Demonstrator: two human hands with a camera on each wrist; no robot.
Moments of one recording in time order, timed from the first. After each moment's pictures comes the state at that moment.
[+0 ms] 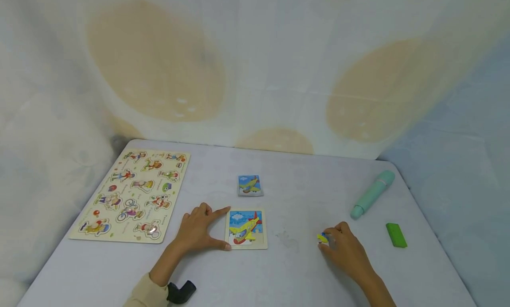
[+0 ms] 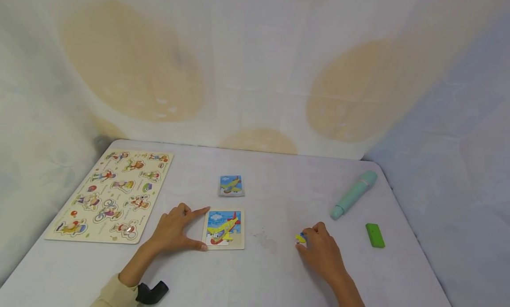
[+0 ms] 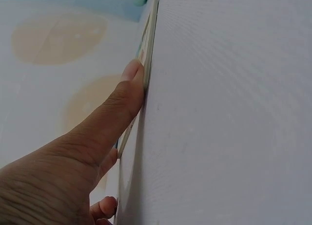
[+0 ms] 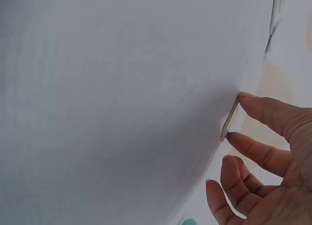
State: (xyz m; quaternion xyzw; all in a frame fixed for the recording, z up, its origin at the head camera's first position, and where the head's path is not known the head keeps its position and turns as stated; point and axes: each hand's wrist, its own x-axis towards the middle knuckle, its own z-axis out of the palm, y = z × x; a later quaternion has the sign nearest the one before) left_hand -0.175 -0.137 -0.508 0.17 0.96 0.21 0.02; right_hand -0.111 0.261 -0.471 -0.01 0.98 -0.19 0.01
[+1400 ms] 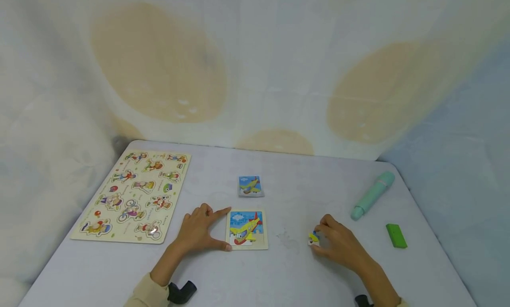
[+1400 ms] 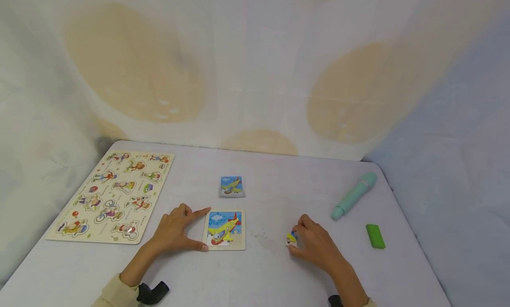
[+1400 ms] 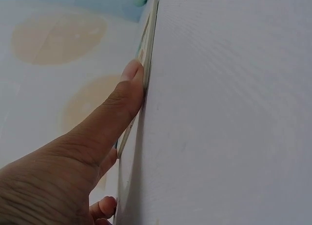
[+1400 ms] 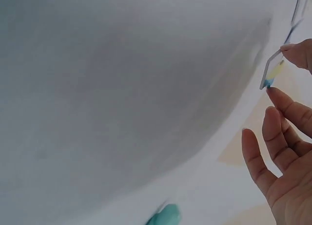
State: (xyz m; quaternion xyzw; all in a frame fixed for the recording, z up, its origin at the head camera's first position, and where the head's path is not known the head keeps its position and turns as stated) left_hand -0.175 -0.136 -0.508 0.17 0.96 0.21 0.03; right_hand -0.131 0.263 -0.474 -0.26 0.95 -0.14 -0.13
